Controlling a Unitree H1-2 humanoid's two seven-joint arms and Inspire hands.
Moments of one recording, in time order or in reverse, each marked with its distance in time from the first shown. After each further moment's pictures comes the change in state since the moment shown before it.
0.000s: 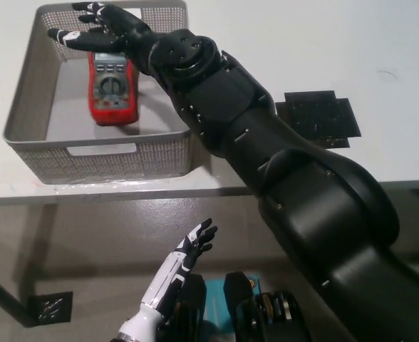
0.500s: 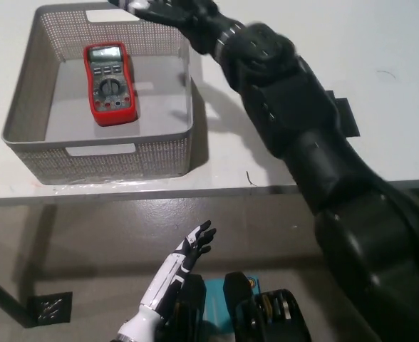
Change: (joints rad) left_arm 0.004 0.003 0.005 0.008 0.006 0.005 0.000; right_arm 0.283 -0.133 -0.086 -0.429 0.047 0.010 0.081
